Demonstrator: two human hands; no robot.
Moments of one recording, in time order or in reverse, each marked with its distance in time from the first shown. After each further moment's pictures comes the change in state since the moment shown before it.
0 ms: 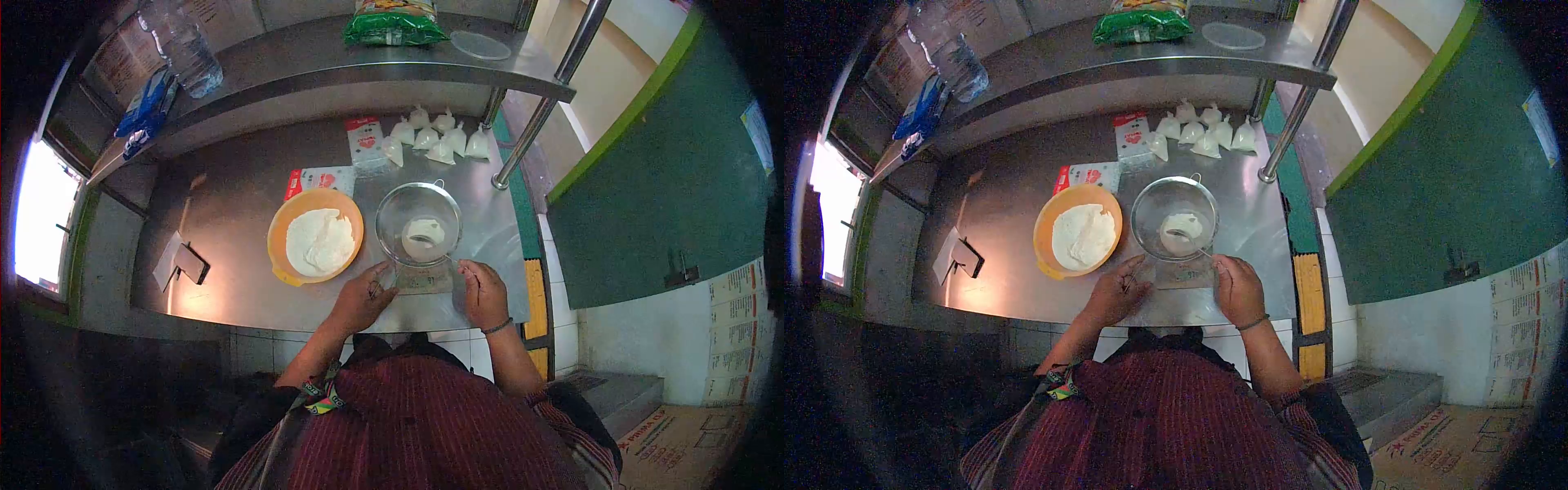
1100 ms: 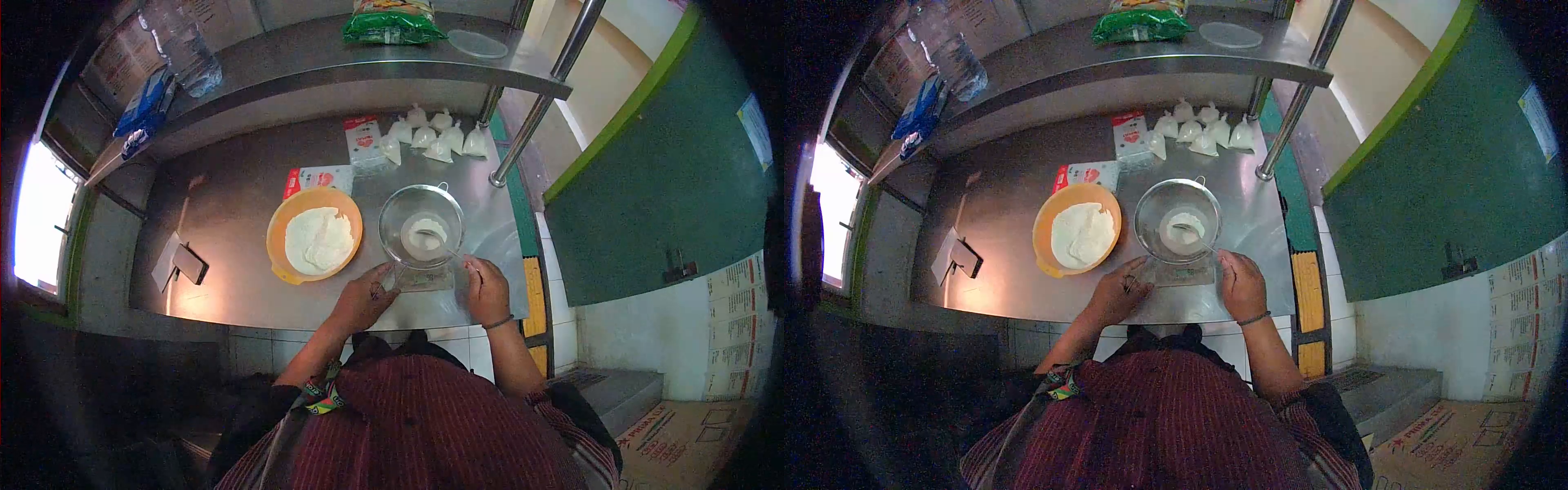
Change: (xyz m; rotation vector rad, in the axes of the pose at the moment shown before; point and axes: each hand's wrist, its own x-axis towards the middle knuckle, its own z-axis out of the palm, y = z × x) left_hand -0.002 0.019 -0.008 -0.019 -0.141 -0.168; right_hand -0.004 0.009 0.002 -0.051 0.041 0.044
